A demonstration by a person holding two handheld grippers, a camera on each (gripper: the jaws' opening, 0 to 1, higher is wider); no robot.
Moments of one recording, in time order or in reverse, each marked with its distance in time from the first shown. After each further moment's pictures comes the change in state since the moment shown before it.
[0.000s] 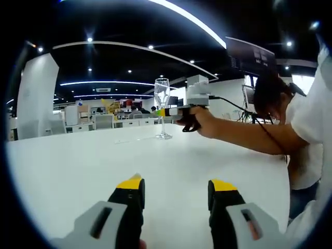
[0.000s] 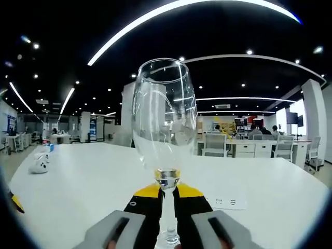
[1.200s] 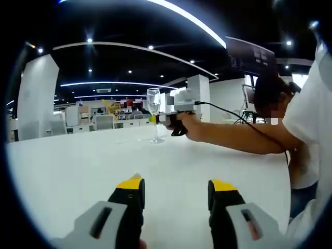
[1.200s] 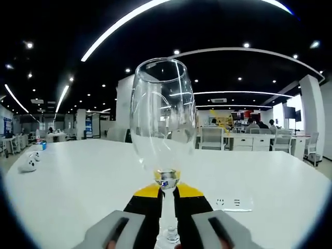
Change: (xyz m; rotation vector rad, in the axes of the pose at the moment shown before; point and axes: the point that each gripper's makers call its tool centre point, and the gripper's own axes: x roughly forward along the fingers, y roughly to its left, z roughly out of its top) left arm 0.003 0.008 -0.001 0.007 -0.001 0.005; right arm 0.042 -0.019 -0.024 0.015 0.036 -0.028
